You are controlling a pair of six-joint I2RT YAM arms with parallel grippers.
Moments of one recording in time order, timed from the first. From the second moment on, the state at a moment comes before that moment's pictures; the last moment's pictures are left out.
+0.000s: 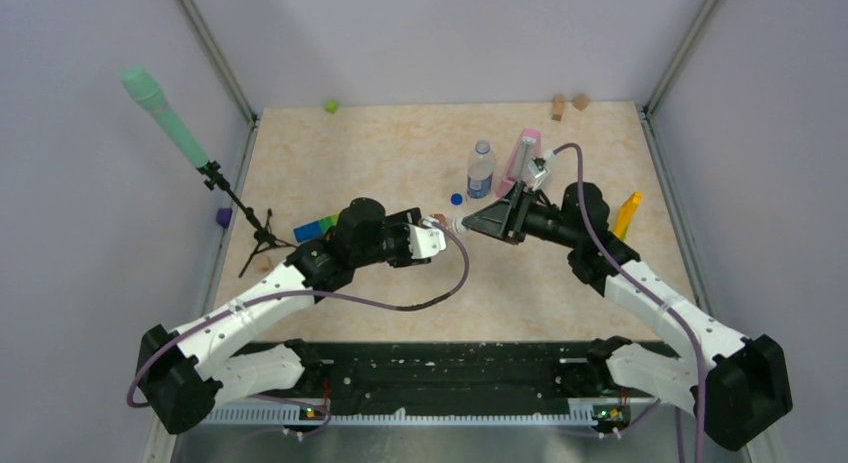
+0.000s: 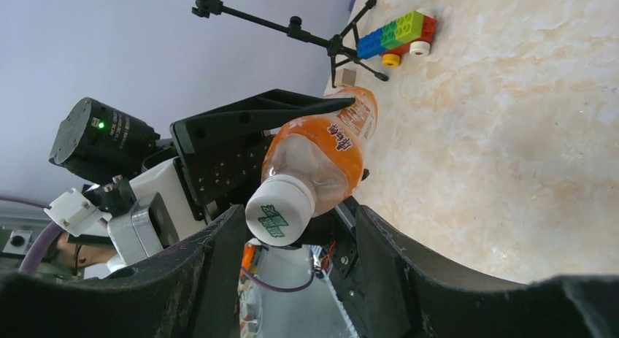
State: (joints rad) left arm -0.77 1.06 0.83 -0.24 0.21 0.70; right arm 0.51 1.02 0.70 0.17 -0.59 1.02
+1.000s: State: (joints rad) left arm -0.77 1.12 0.83 -0.26 0.19 0.69; right arm 0.55 1.08 0.79 0.01 -0.58 0.77
